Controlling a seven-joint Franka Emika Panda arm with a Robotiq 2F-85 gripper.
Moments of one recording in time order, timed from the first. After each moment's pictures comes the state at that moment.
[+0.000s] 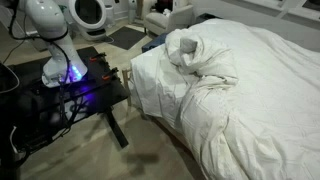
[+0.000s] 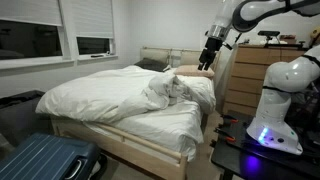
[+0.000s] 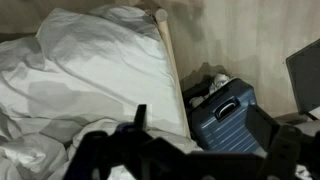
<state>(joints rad) 0.08 -0.86 0.08 -2.75 0.18 2.15 0.16</state>
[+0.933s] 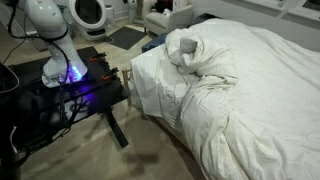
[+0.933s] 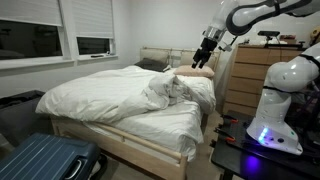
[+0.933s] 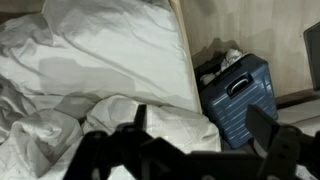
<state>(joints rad) 0.02 -0.78 0.08 -2.75 0.14 2.31 0.16</state>
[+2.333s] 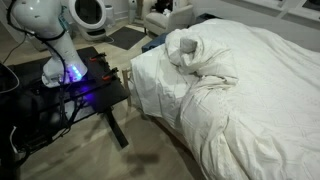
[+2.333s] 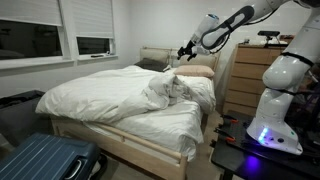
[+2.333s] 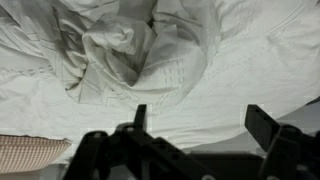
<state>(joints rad) -0.40 -0.28 0.14 -2.50 -0.21 2.89 0.52</state>
